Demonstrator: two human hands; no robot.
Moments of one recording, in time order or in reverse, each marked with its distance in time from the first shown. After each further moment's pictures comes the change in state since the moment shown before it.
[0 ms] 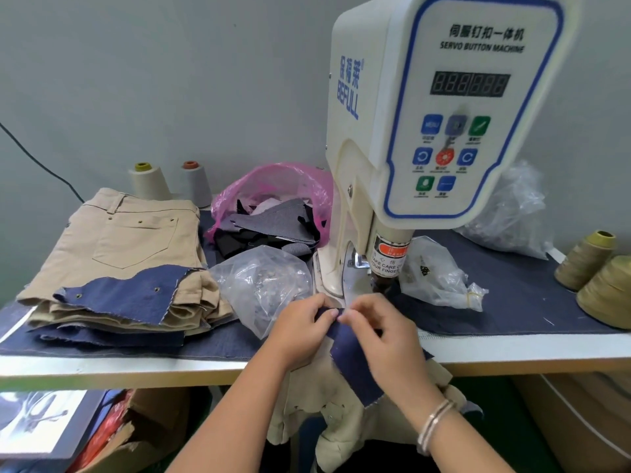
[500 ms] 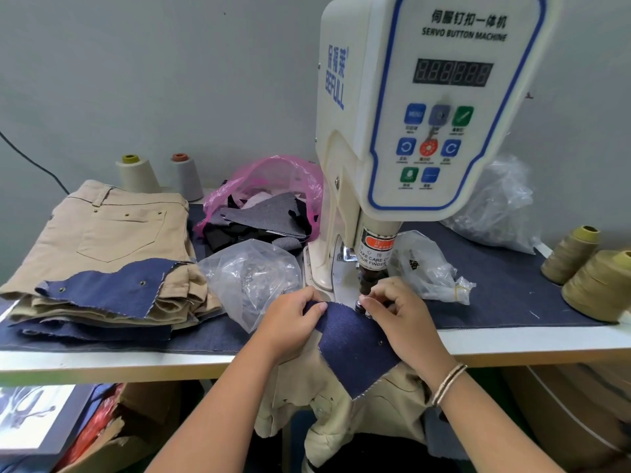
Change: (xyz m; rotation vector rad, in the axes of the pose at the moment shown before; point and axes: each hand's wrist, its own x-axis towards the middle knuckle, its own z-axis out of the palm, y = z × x) left_hand 0.001 -0.005 0.004 -0.007 -0.008 0.029; right_hand 0.025 0.029 -0.035 -0.164 -0.042 0.087
